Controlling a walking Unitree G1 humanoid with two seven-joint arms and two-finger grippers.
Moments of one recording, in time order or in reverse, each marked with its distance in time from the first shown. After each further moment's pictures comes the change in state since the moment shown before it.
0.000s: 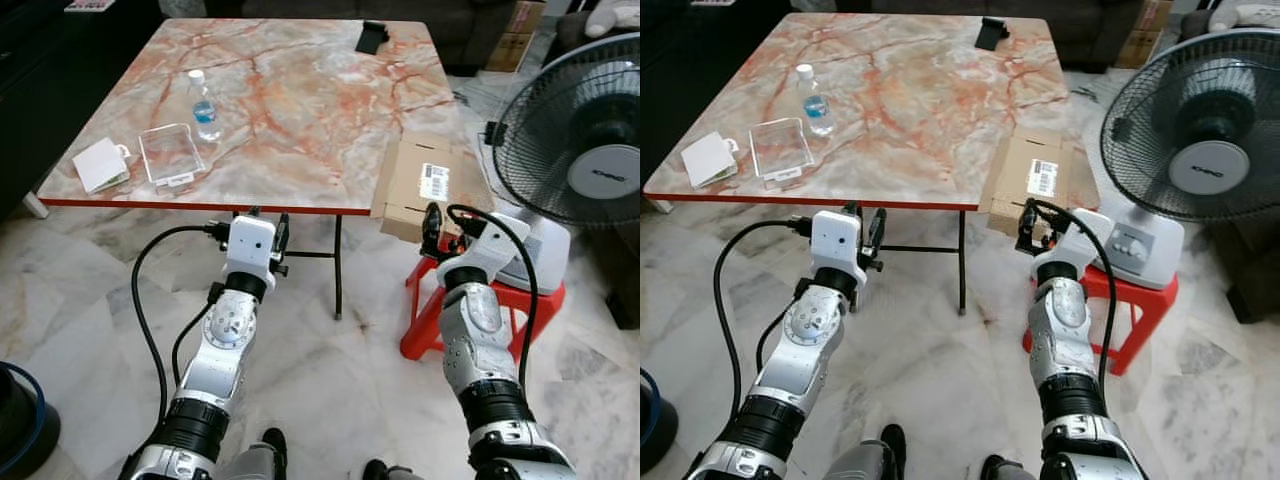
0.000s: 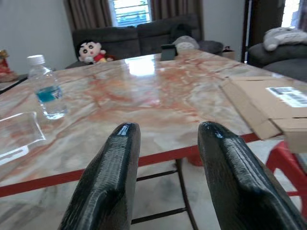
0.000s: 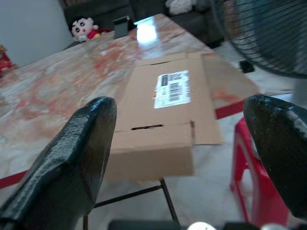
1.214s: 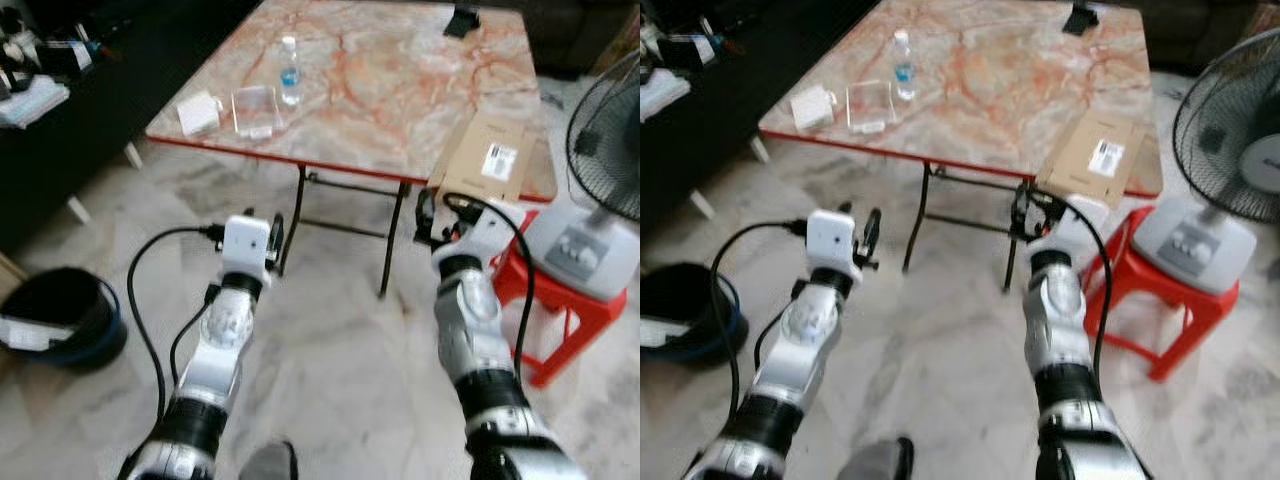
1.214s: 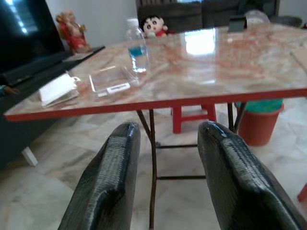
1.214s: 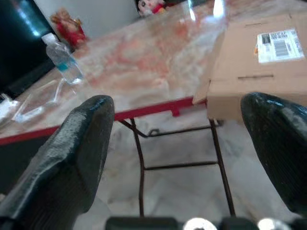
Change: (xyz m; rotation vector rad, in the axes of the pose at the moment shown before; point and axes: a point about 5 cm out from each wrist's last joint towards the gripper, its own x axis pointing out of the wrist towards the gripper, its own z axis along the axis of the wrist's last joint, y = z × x) left arm 0.000 0.011 -0.004 0.009 0.018 0.044; right arm 0.006 0.023 0.008 0.031 -0.033 0.083
